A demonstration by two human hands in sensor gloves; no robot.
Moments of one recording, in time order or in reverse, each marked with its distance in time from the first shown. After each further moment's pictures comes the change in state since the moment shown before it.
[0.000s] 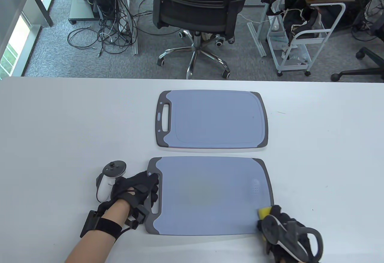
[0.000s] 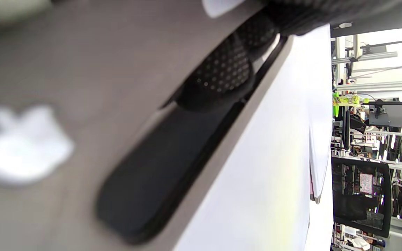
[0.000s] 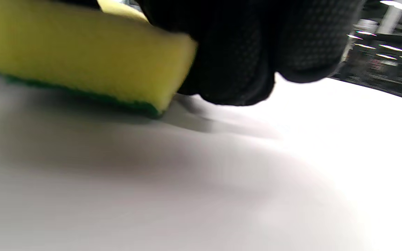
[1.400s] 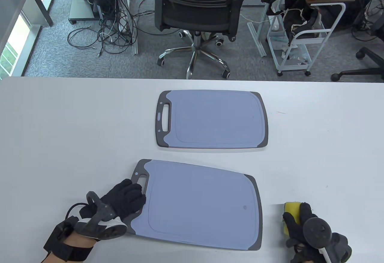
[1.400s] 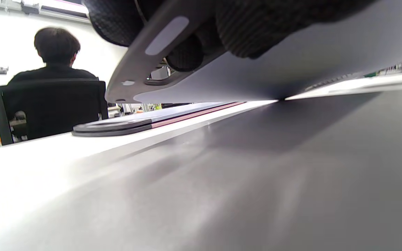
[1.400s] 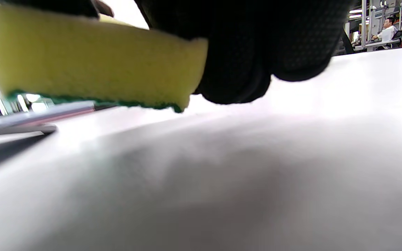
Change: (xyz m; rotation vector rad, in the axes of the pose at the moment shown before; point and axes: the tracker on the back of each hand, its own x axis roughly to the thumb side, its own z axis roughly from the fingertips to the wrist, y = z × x) left_hand 0.013 -0.033 0.116 0.426 -1.044 -1.635; right_hand -0.050 -0.009 0.003 -0.174 0.195 -0.422
